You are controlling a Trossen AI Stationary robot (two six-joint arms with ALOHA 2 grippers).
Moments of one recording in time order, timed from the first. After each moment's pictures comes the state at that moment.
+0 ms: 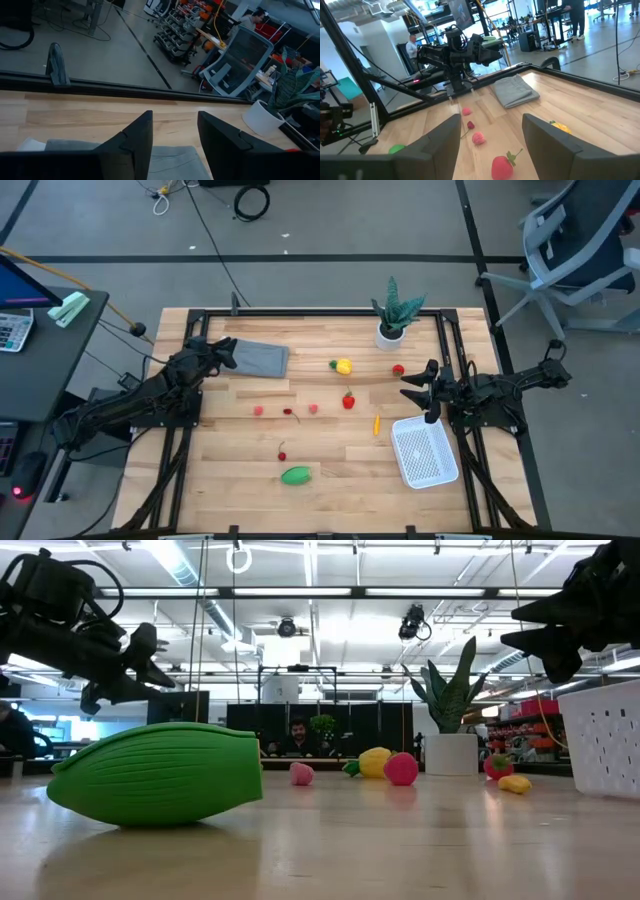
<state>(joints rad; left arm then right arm) 0.53 0.30 0.01 0.11 -0.45 -0.59 0.29 0.05 0.03 0.04 0.49 0.32</state>
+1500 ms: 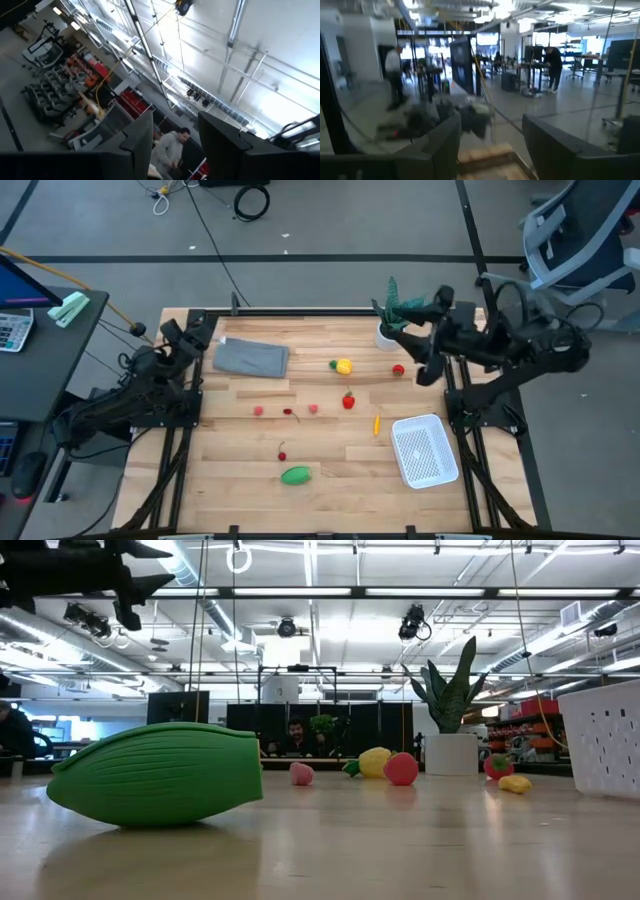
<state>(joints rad) 0.52 0.30 0.19 0.62 -0.22 -0.77 0.26 1.13 1.51 -0.22 0.54 -0.02</state>
